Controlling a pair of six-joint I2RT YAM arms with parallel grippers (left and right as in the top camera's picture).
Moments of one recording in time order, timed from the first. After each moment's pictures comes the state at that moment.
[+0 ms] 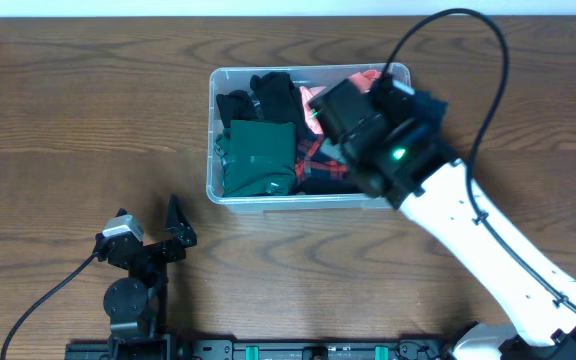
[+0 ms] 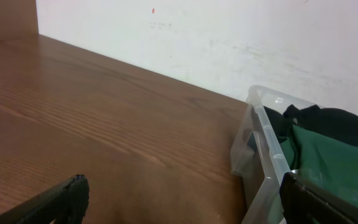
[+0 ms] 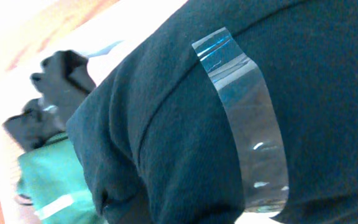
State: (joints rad) left arm 0.06 0.01 0.03 -0.12 -0.05 -0.30; right arm 0.72 1.59 1.59 -1.07 0.43 1.12
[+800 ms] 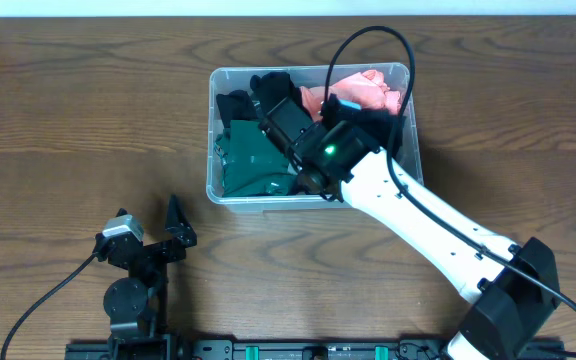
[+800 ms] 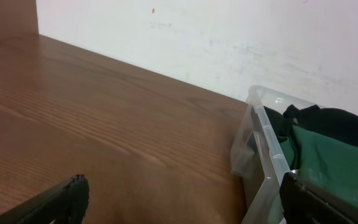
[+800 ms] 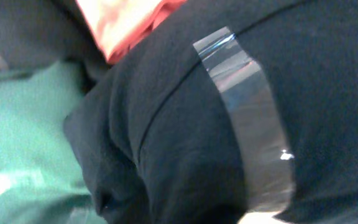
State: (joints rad) left arm 0.06 0.01 0.03 -0.12 -0.05 -0.30; right arm 0.80 1.79 1.59 -1.07 0.40 1.06
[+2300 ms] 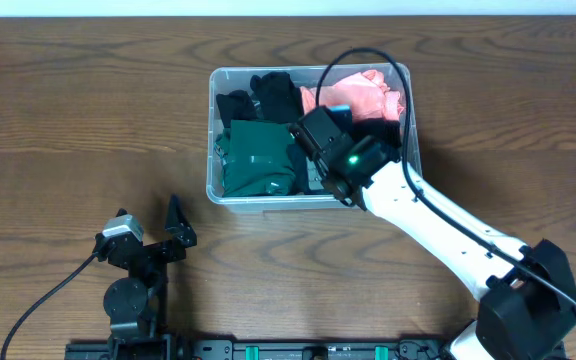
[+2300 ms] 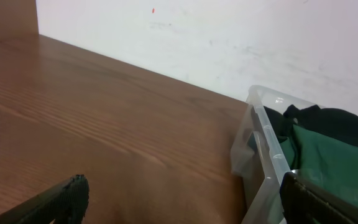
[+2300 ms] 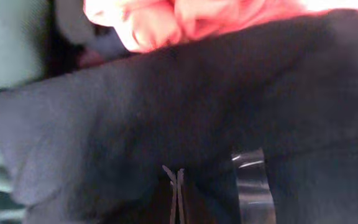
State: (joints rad) left arm 0.06 0.01 0.03 -0.12 -0.05 -0.30; right arm 0.71 1.71 1.31 -0.77 0.30 0.57
